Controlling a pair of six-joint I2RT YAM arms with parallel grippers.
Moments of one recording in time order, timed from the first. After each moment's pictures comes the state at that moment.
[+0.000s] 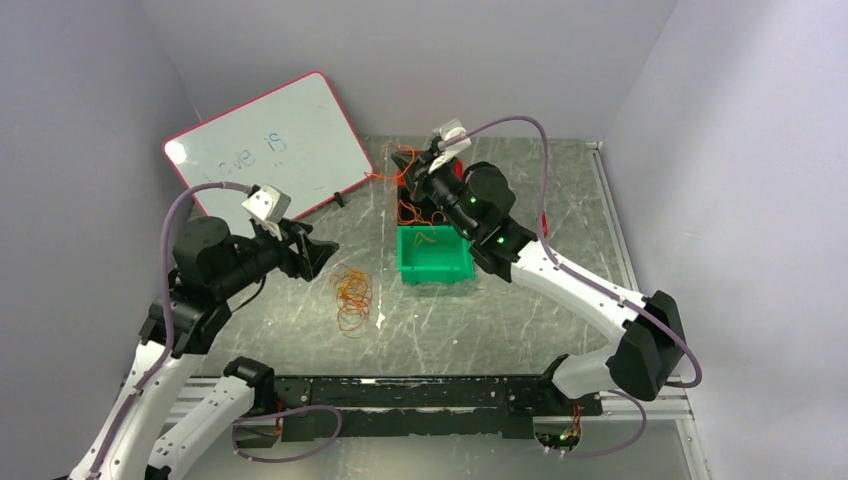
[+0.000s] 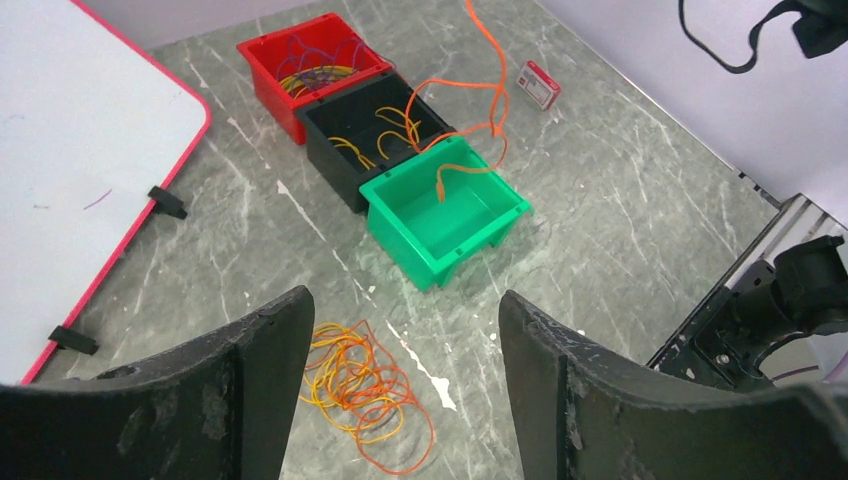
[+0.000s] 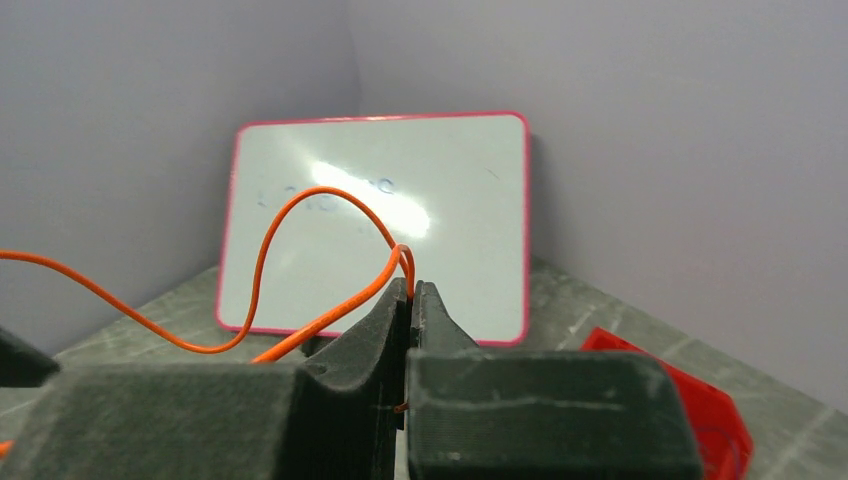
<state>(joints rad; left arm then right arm) -0.37 0.66 0.94 -0.47 0.36 -0.14 0.80 1.38 1.13 0.46 0.04 0.01</state>
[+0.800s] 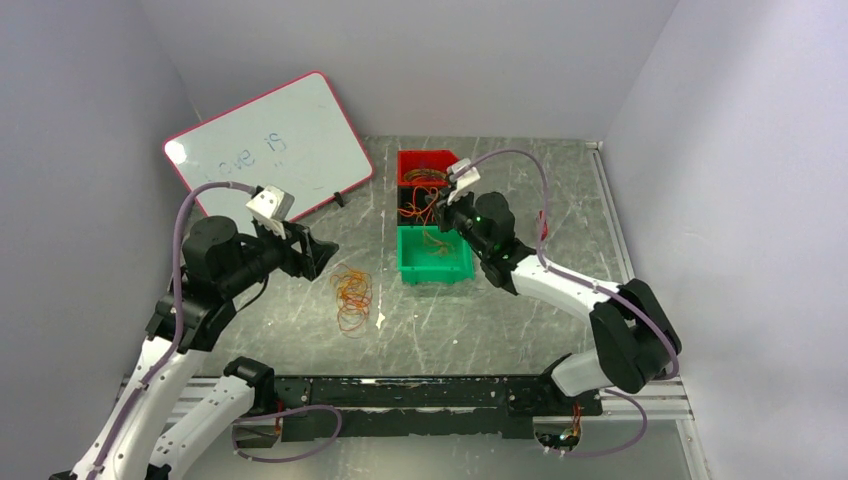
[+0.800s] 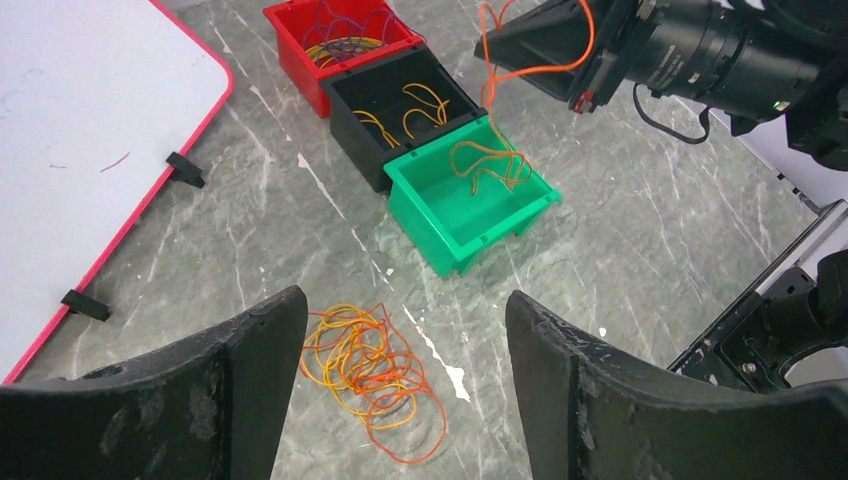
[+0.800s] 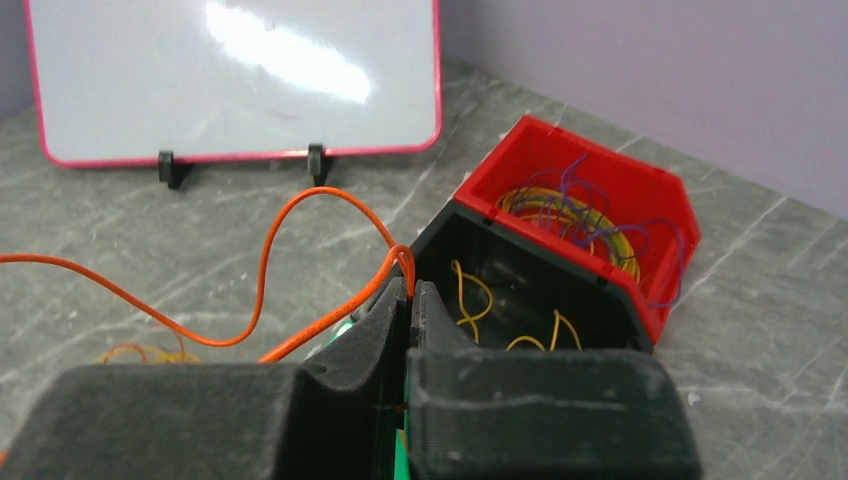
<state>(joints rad) -0.37 0.67 0.90 -0.48 0.29 -0.15 0.62 1.42 0.79 0.57 0.00 0.00</state>
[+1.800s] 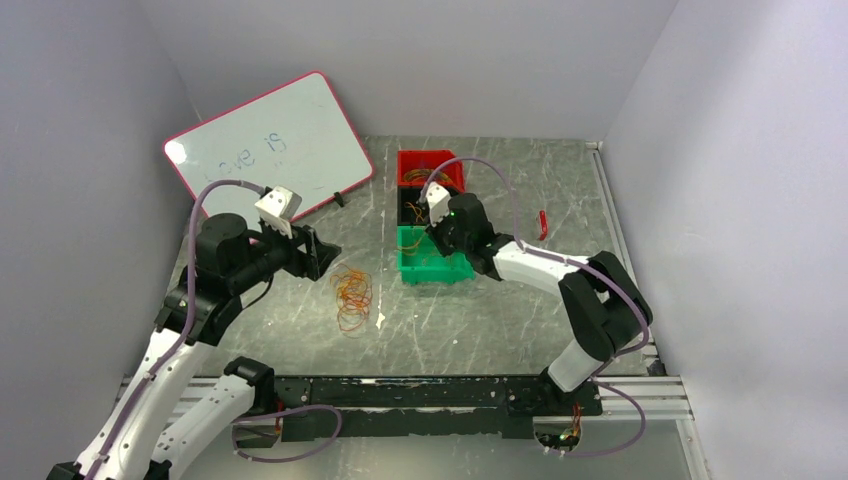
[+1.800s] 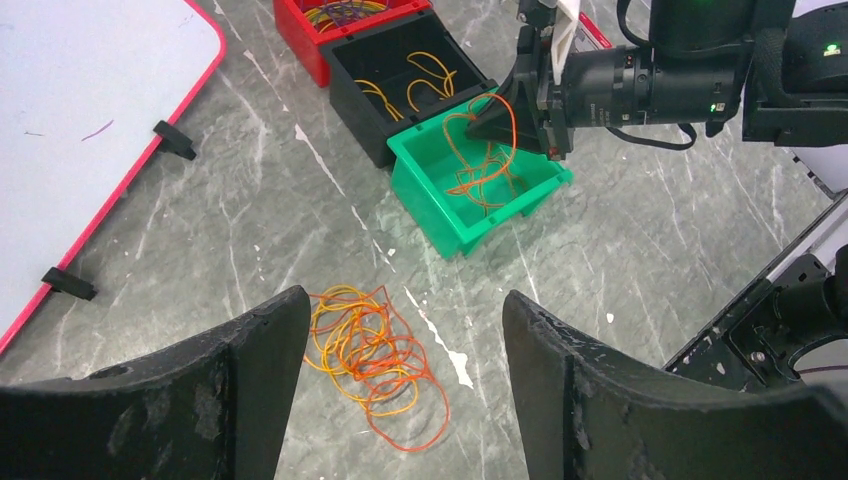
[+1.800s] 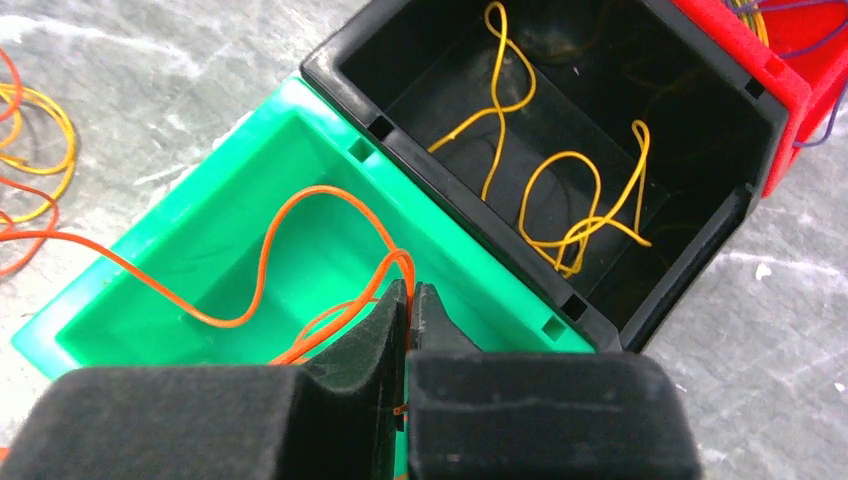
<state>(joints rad) -0.37 0.69 0.87 -0.48 0.29 -0.15 0.61 1.61 0.86 0.20 -0.09 -0.19</state>
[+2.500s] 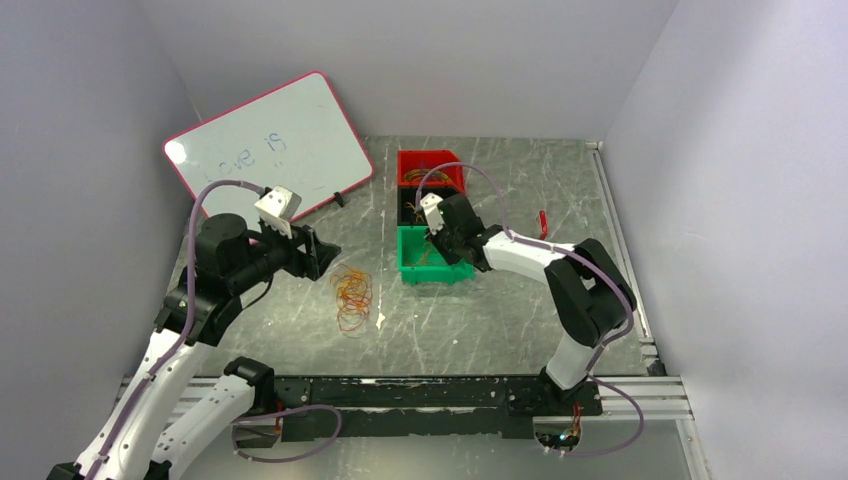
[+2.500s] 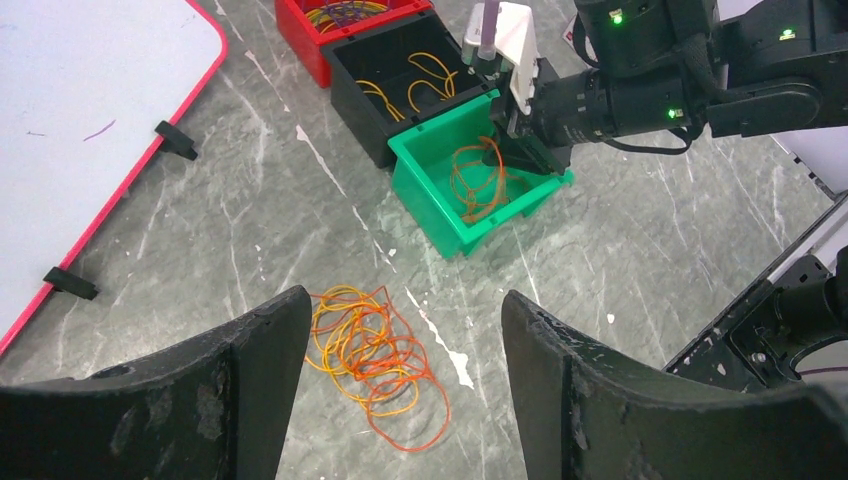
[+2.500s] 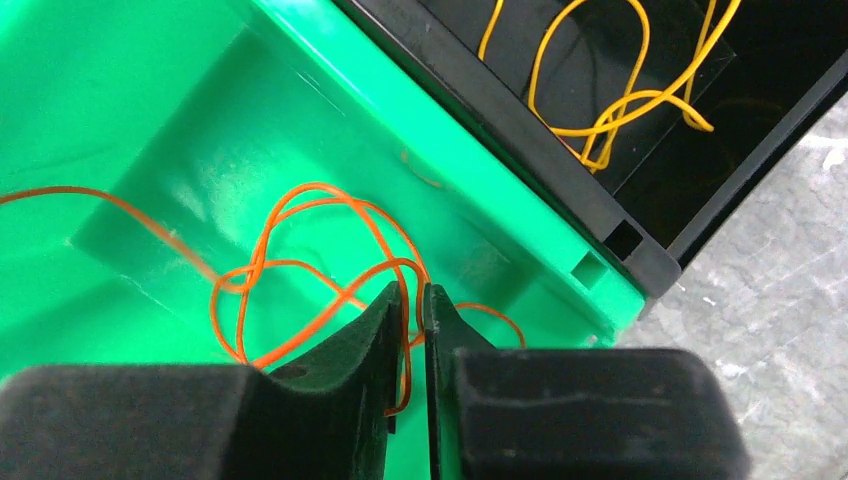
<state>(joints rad) -0.37 0.69 0.87 -0.48 0.29 -0.15 0.61 1.72 0.98 -0.10 0.01 -0.21</state>
